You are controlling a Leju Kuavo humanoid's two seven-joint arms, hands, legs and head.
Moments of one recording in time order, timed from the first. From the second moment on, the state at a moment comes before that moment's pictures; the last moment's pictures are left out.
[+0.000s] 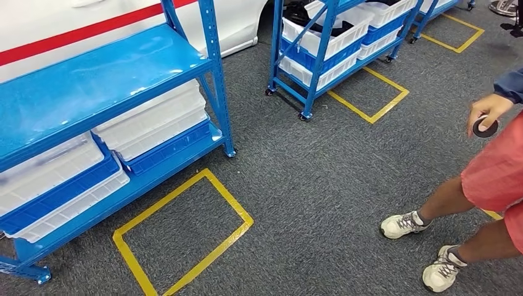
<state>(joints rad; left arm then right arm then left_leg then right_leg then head) -0.08 -0.14 0.70 -0.20 -1.06 -0.08 -0.35 -0.08 0.05 -0.16 -0.19 0.67 -0.07 -0.24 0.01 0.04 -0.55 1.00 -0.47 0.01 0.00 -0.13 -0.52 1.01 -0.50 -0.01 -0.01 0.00</state>
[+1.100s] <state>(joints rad) -0.08 -0.14 0.71 -0.20 -1.06 -0.08 -0.34 -0.09 0.05 -0.16 -0.19 0.67 -0.07 -0.24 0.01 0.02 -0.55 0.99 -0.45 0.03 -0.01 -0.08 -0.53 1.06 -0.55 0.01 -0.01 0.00</state>
